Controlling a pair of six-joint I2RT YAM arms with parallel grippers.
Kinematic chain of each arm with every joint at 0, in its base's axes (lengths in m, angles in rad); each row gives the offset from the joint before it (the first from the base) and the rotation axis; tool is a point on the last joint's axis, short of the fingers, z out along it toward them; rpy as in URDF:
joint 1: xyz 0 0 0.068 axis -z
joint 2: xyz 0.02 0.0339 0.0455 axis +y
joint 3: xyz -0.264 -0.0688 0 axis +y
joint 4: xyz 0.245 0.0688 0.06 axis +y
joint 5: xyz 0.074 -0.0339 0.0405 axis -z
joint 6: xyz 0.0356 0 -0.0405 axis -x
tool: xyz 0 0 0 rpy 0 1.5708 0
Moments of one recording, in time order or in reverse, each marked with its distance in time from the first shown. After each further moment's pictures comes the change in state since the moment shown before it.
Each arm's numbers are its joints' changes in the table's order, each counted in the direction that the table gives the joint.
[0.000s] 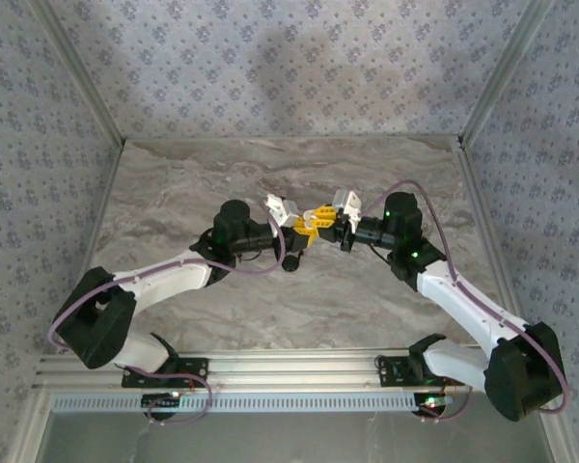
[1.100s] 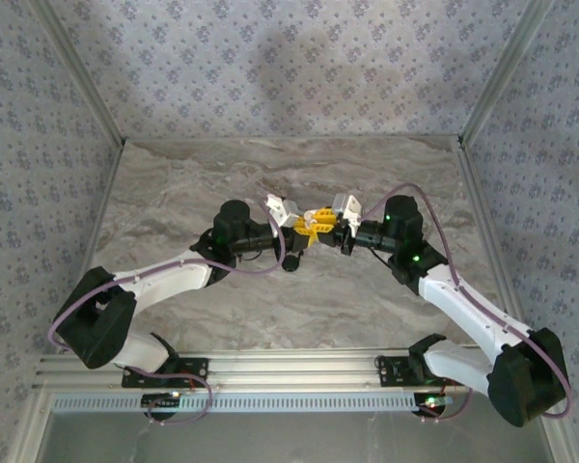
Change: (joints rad) left arm 0.002 0.000 0.000 -0.010 0.007 0.005; right arm -0.015 -0.032 0.014 0.027 0.019 0.023
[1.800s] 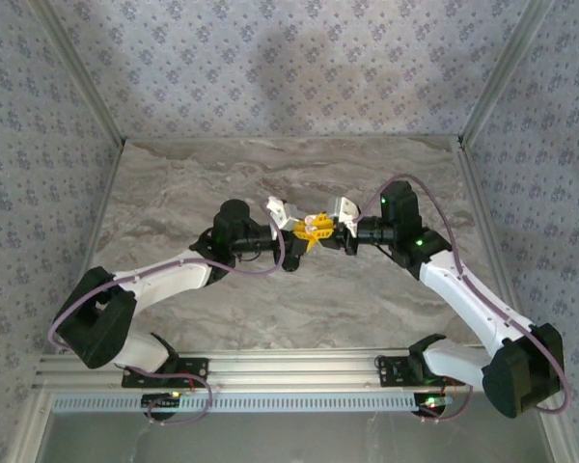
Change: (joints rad) left arm -0.005 0.000 0.000 0.023 0.085 -0.029; right arm 0.035 0.057 -0.168 0.384 -0.123 0.295
